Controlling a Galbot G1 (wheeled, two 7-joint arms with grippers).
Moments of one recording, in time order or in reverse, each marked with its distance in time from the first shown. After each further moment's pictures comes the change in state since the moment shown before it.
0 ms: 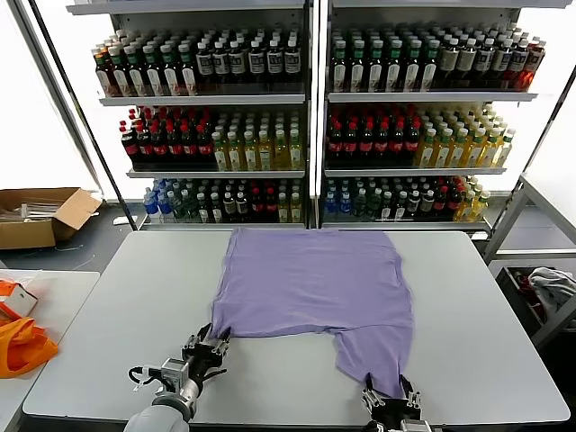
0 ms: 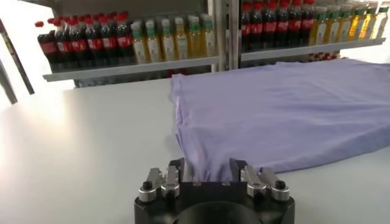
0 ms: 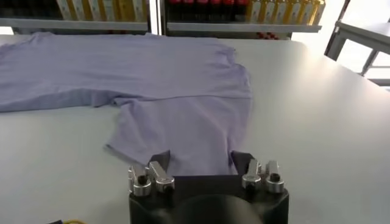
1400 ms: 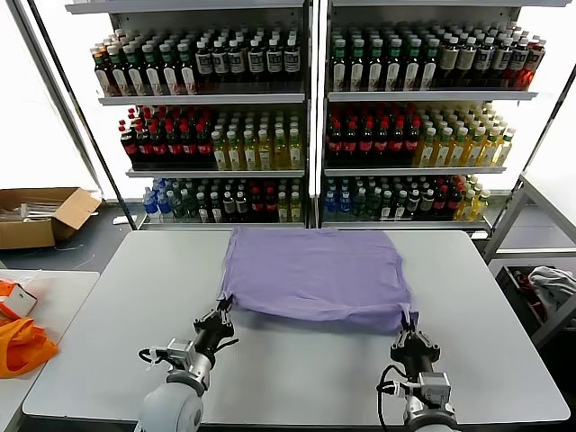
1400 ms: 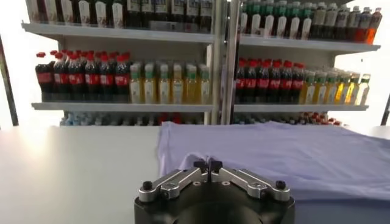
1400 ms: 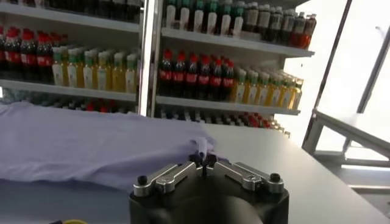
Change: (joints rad) left arm -0.169 -0.040 0.042 0.093 -0.109 -0.161 -0.017; right arm 0.316 0.007 0.119 -0.105 -0.180 0.133 -0.170
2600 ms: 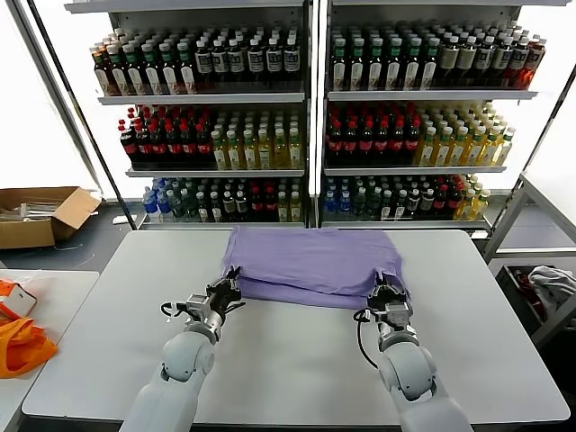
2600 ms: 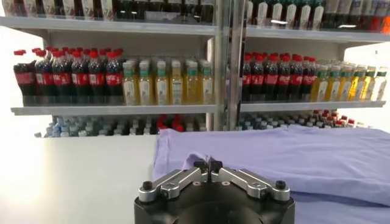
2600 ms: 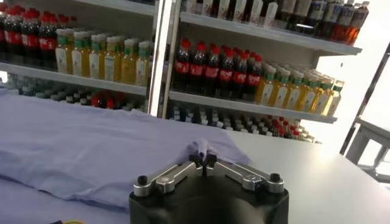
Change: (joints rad) left arm -0.266 0.025 0.068 0.292 -0.035 -0.006 -0.009; right arm 0.374 0.034 -0.082 -0.386 0.103 -0.070 -0.034
